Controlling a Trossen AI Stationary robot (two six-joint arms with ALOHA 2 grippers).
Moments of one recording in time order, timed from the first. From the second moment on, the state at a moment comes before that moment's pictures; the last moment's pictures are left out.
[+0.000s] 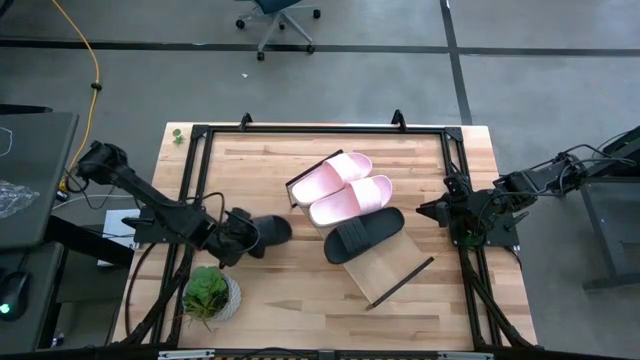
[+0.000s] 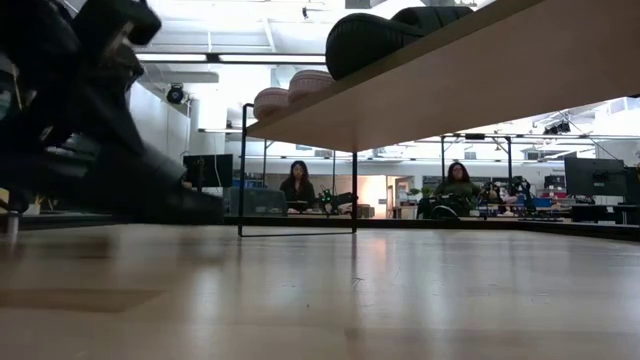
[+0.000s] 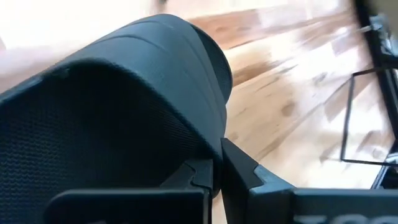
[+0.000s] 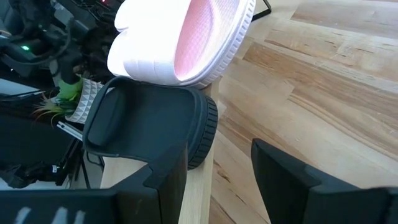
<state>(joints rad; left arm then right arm) -0.43 1.15 0.57 -0.43 -0.53 -1.63 0.43 0.47 0.66 -0.86 0.46 1.28</state>
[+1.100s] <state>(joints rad) -0.43 1.06 1.22 -1.05 -0.72 -0.91 0.43 0.47 0.66 -0.73 0.47 1.23</state>
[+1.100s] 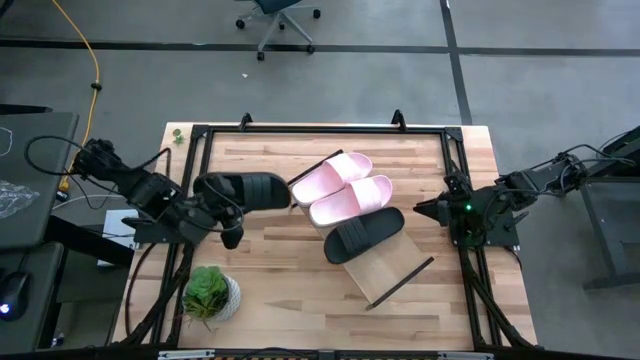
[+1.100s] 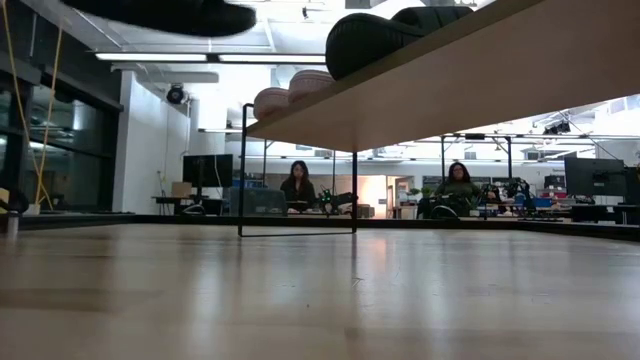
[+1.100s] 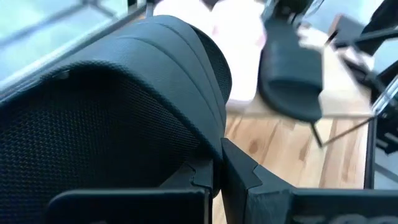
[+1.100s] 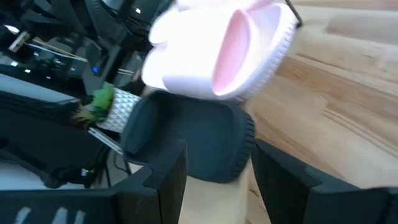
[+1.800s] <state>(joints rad) -0.18 1.15 1.33 -0.63 -0.51 -0.22 0.30 0.47 0.66 -0.45 0.40 0.98</state>
